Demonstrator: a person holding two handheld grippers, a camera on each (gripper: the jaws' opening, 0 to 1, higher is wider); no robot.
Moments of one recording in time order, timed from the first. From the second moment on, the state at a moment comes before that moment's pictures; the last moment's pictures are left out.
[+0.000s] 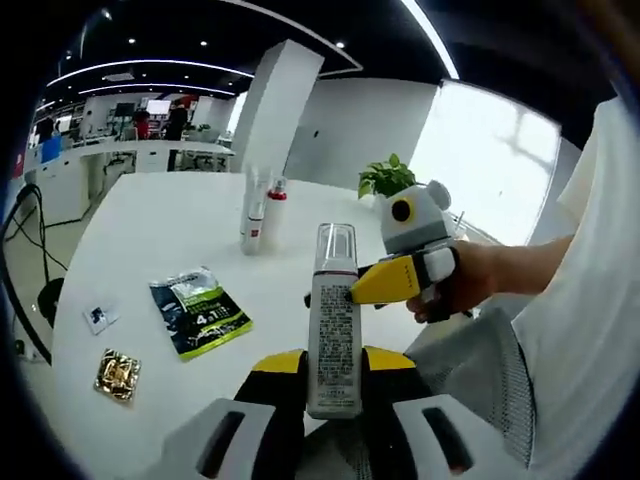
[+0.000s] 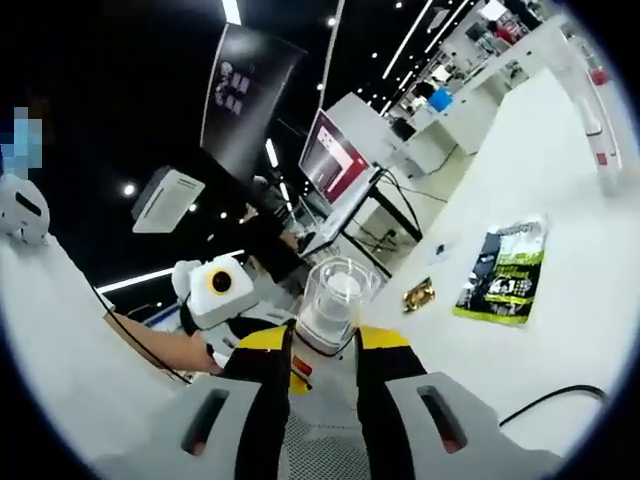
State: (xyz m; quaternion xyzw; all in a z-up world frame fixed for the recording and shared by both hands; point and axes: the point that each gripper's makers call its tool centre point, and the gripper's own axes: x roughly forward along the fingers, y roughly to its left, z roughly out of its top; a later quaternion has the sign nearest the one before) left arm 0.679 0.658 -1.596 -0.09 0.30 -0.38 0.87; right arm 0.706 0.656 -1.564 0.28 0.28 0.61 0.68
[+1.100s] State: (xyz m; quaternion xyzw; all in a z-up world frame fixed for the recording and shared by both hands) left arm 0.673 0.657 -1.641 0.07 0.34 -0.35 0.87; right arm 0.722 0.643 -1.565 0.15 0.25 0.61 0.74
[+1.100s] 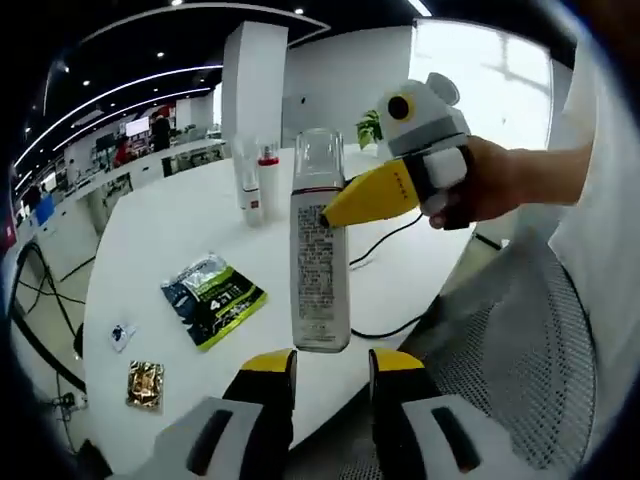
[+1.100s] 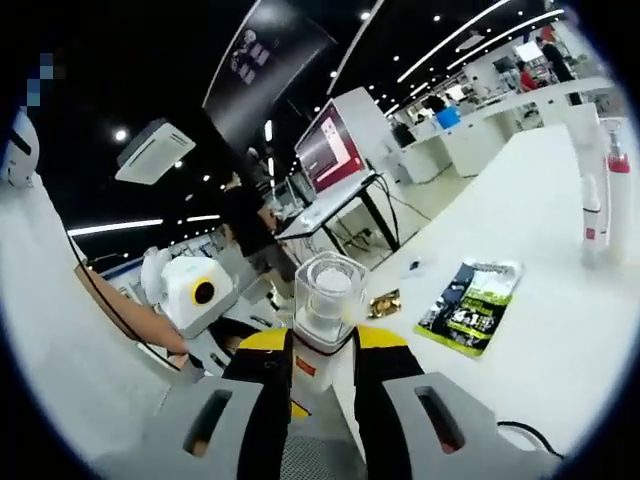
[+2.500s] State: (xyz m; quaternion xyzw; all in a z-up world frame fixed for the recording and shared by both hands) left arm 0.655 0.678 -1.690 0.26 0.41 -0.34 0.81; right arm 0.803 0.606 -1.607 -0.13 0.24 0.55 0.79
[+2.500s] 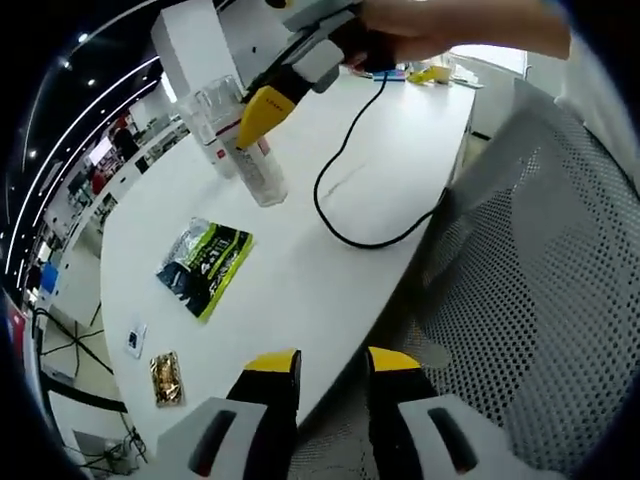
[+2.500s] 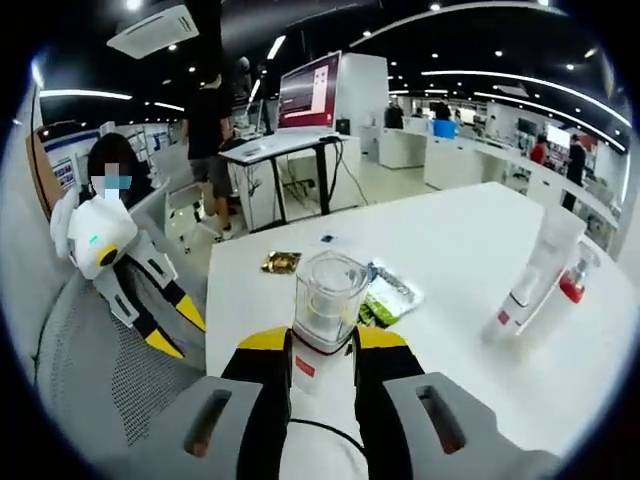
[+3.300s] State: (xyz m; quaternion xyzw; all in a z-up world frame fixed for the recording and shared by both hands) left arm 0.654 0.679 -1.696 0.27 0.42 -0.34 0.80; right arm 0.886 0.547 -1.633 -0.07 0.26 0.43 0.86
